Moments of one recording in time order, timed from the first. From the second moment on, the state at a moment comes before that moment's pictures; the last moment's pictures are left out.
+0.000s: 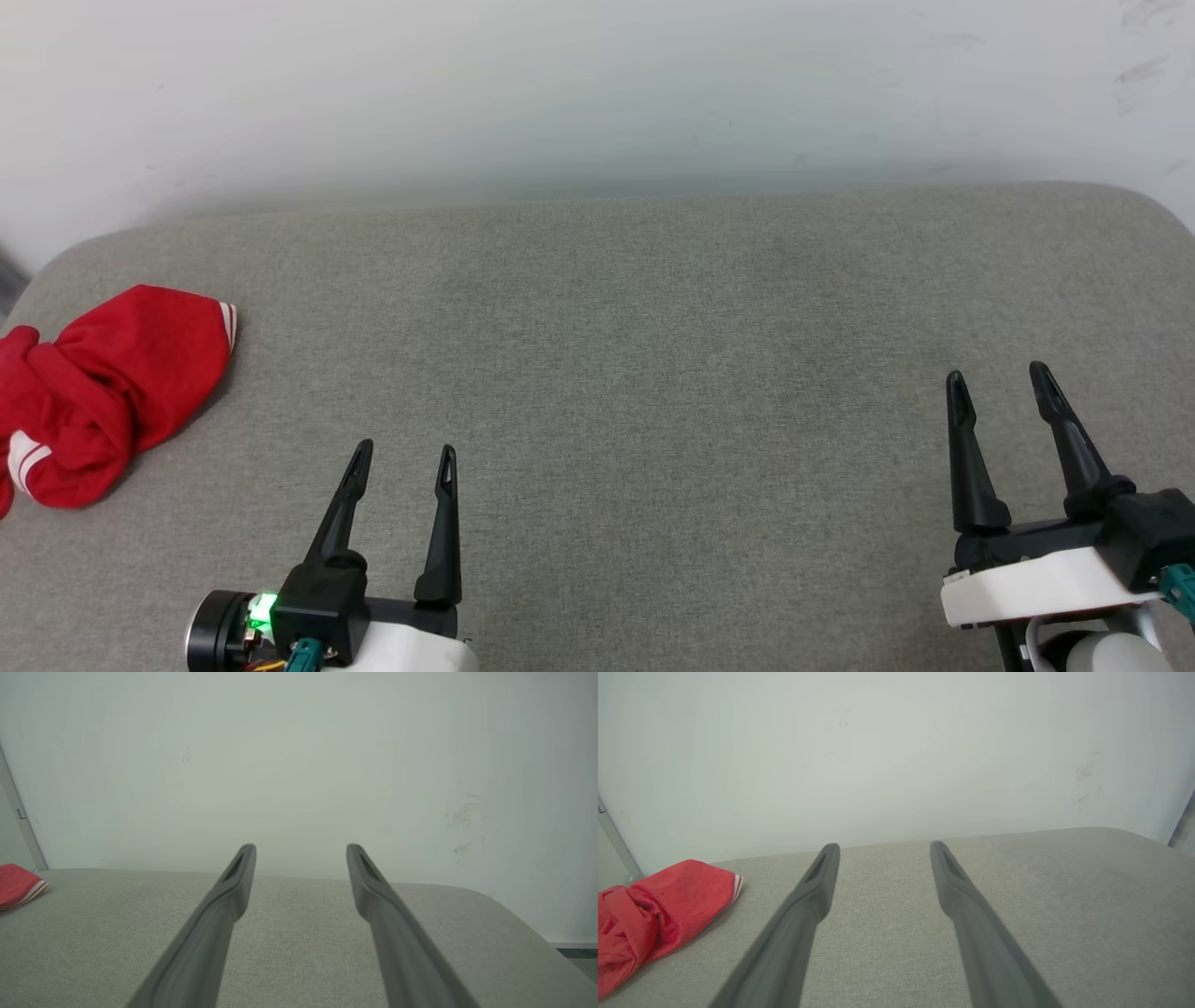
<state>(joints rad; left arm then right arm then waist) 0.07 0.09 -0.18 -0.09 -0.09 0.07 -0.25 -0.03 -0.05 -0.03 -0.02 0.06 0.13 -0.25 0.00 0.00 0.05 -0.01</state>
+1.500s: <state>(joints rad) 0.17 0.07 -0.02 -0.13 -0.01 -0.02 -0.26 0.03 -0.05 0.12 0.00 0.06 0.13 -0.26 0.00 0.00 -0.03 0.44</state>
